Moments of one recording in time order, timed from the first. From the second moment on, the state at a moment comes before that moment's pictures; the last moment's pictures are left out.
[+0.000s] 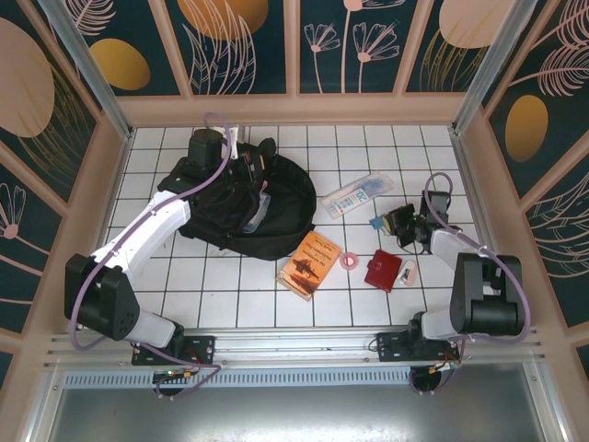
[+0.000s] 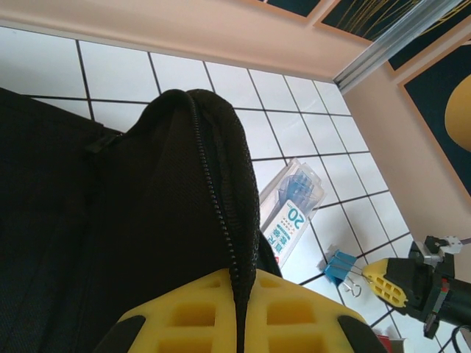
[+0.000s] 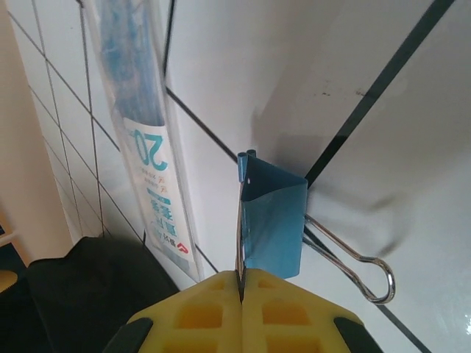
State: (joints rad) left arm -0.39 1.47 1.22 -0.24 0.31 -0.50; right arm -0.05 1.39 0.60 -0.08 -0.44 1.15
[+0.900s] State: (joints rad) left arm -0.39 1.48 1.35 -0.29 0.34 -0.55; right arm 0.65 2.05 1.67 -0.36 -0.41 1.01
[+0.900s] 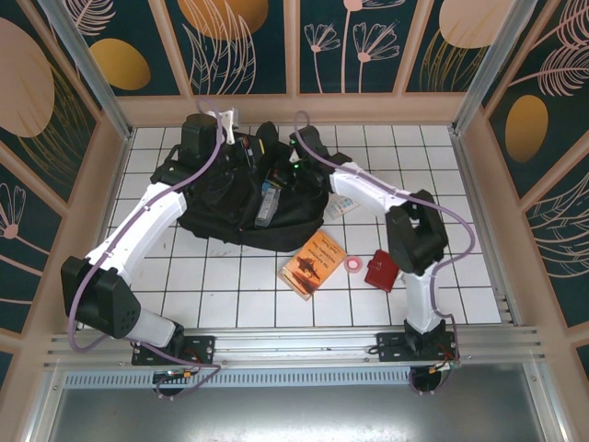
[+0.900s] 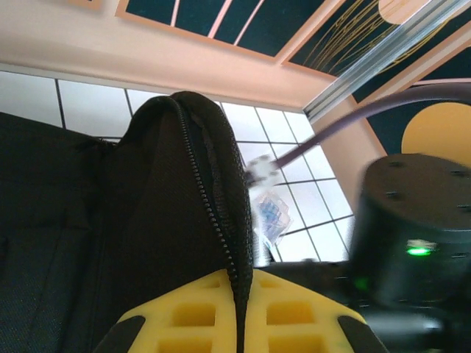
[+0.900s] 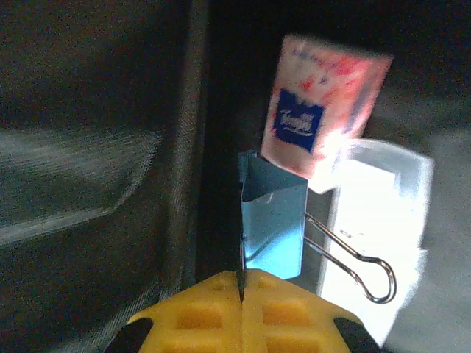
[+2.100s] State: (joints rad) left arm -0.37 1.45 1.34 -0.23 0.33 -0.62; right arm 0.73 2.45 2.06 -0.24 -0.67 1.28
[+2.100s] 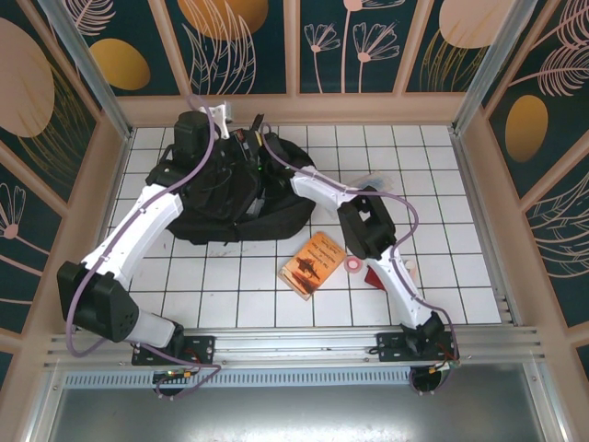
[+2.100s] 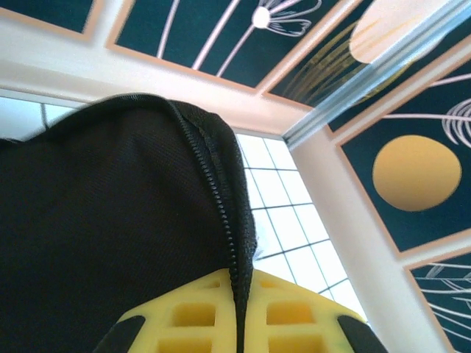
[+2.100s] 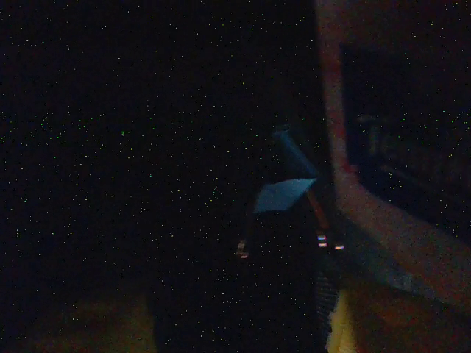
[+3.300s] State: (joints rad) left arm -0.34 1.38 1.21 -0.24 0.21 -0.60; right arm 0.42 1.34 1.09 -0.90 0.11 0.98
